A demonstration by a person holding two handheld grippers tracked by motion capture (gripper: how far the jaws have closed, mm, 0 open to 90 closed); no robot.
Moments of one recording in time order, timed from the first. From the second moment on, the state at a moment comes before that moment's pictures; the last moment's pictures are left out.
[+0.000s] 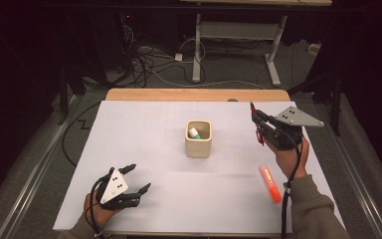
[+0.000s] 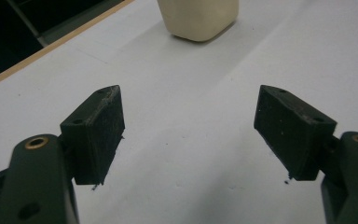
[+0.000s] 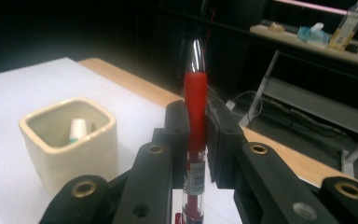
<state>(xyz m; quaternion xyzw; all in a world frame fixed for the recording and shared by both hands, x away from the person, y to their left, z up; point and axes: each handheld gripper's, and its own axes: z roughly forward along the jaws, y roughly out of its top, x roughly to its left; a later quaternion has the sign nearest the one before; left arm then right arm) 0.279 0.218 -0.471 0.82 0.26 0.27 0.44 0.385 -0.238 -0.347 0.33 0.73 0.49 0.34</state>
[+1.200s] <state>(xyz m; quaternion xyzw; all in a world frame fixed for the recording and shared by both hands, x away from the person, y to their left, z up) 0.279 0.220 -0.472 0.82 0.26 0.27 0.44 0.408 -0.142 -0.337 0.29 0.70 0.58 0.30</state>
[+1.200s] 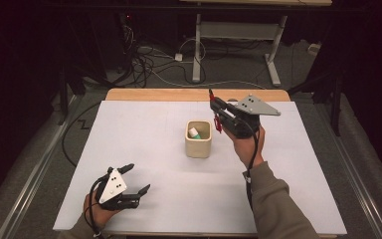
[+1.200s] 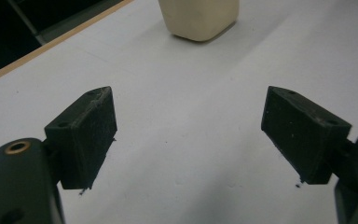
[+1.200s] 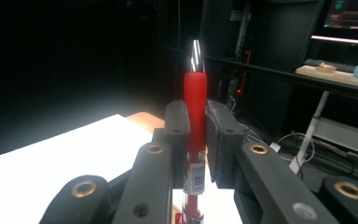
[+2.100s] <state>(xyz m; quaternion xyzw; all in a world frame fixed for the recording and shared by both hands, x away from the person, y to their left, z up) 0.278 0.221 -0.472 0.82 0.26 0.27 0.44 0.425 -0.104 -0.359 0.29 0.71 0.59 0.27</state>
